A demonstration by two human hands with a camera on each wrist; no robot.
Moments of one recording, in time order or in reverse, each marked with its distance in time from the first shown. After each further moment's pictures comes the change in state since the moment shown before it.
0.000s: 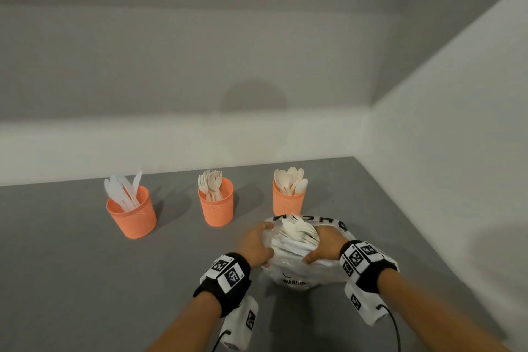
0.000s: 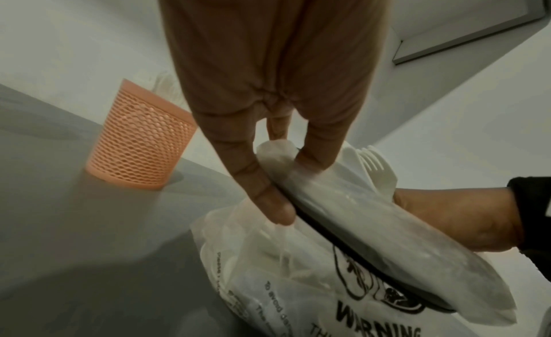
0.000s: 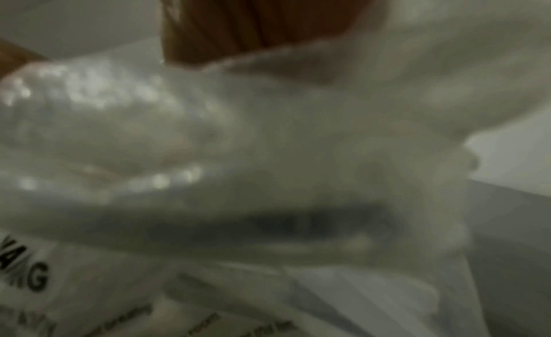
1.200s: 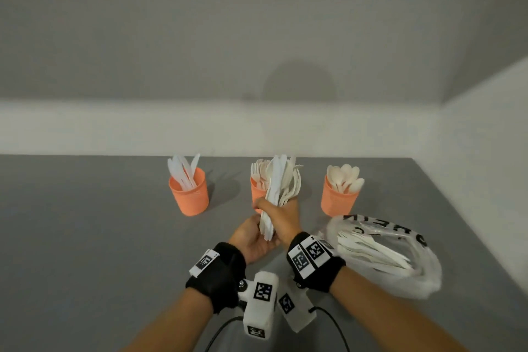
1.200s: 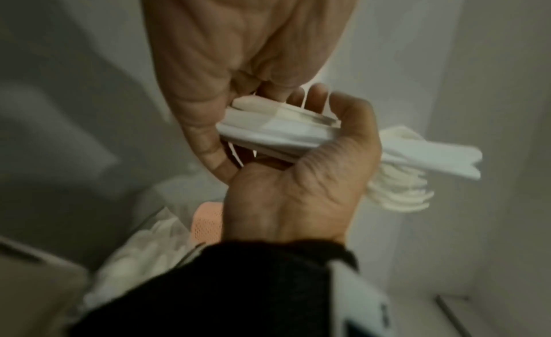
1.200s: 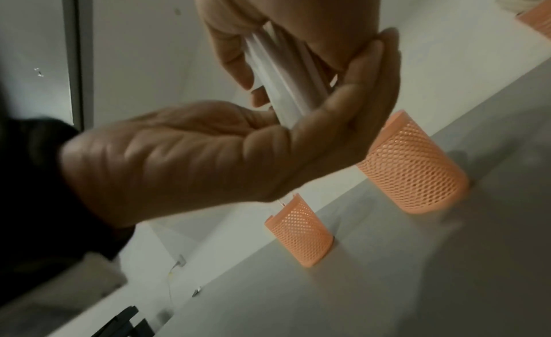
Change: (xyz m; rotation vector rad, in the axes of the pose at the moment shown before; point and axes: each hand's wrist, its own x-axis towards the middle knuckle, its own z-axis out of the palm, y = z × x) left_hand -0.052 -0.022 -0.082 -1.291 0.011 -0.234; right_hand 0.008 -0.211 0.056 1.307 0.276 -0.144
